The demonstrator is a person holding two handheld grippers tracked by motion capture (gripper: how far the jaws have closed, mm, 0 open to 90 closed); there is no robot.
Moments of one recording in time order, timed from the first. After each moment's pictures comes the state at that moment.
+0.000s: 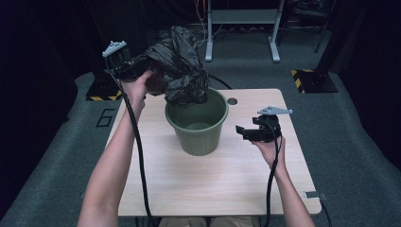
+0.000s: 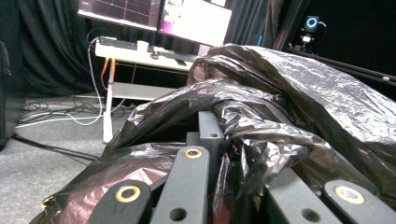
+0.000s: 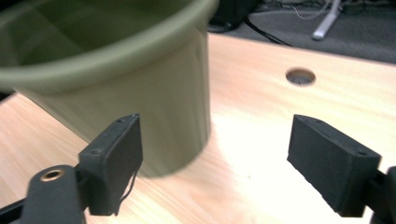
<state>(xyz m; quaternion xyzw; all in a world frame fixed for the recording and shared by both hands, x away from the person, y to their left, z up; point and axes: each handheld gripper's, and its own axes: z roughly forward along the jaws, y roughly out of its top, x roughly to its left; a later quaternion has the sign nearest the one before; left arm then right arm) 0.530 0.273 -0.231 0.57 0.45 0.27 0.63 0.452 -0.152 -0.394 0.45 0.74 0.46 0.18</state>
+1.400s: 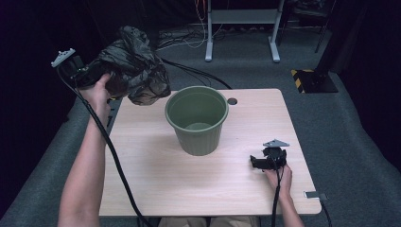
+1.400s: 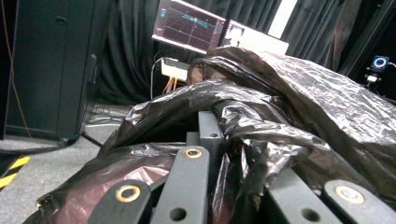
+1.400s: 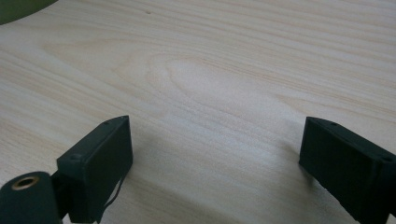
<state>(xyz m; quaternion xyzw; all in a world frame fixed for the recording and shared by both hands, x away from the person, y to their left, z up) 0.511 0.380 -0.242 0.49 0.52 0.32 0.62 0.436 -0.193 -0.528 0.52 0.75 0.33 0.23</state>
